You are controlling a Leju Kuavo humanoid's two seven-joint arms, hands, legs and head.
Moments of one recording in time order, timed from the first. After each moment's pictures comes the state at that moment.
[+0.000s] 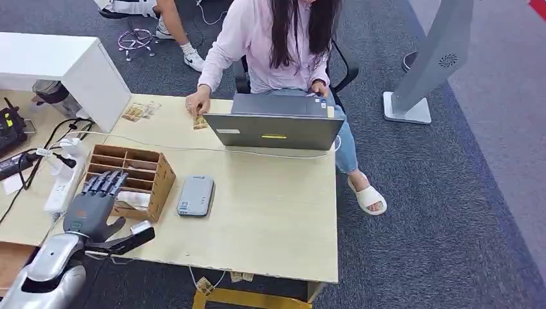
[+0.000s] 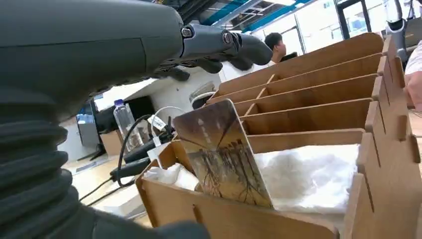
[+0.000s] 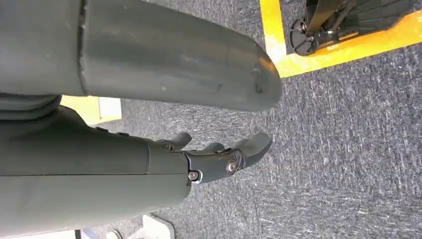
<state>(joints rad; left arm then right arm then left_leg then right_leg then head) -0.01 0.46 0.04 -1.41 -1.22 0.21 -0.09 -0.08 -0.02 0.94 -0.12 -0.98 -0.25 0.07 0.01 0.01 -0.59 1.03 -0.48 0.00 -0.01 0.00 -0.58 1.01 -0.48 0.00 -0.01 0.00</state>
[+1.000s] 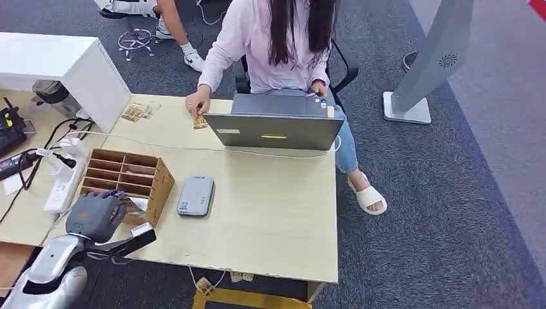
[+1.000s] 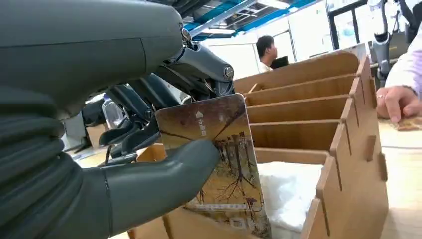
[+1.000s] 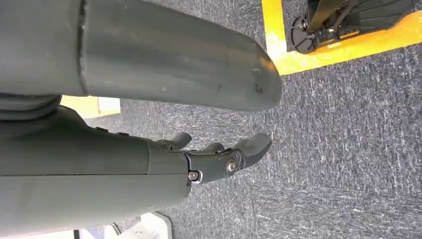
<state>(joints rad) 0.00 0.44 0.05 -1.41 -1.17 0.25 -0.15 -0.08 -0.02 0.98 -0.12 -1.00 -0.25 0.07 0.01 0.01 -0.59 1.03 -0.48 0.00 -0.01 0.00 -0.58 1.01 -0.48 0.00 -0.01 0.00</state>
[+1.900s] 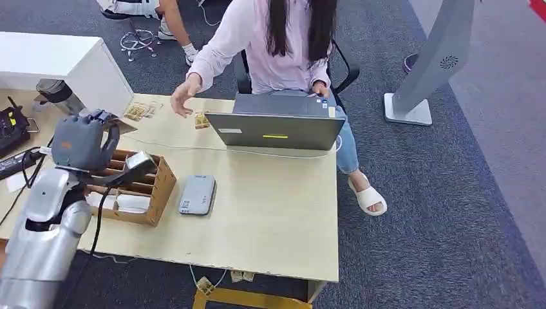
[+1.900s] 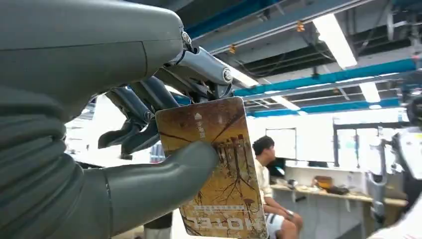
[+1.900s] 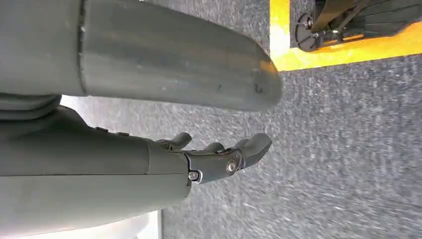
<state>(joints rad) -0.41 0.39 0.00 -1.42 -1.20 0.27 -0.12 -0.11 -0.02 1.08 -0.12 -0.97 -0.23 0.09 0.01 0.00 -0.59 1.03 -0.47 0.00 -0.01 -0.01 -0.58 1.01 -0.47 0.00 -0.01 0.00</state>
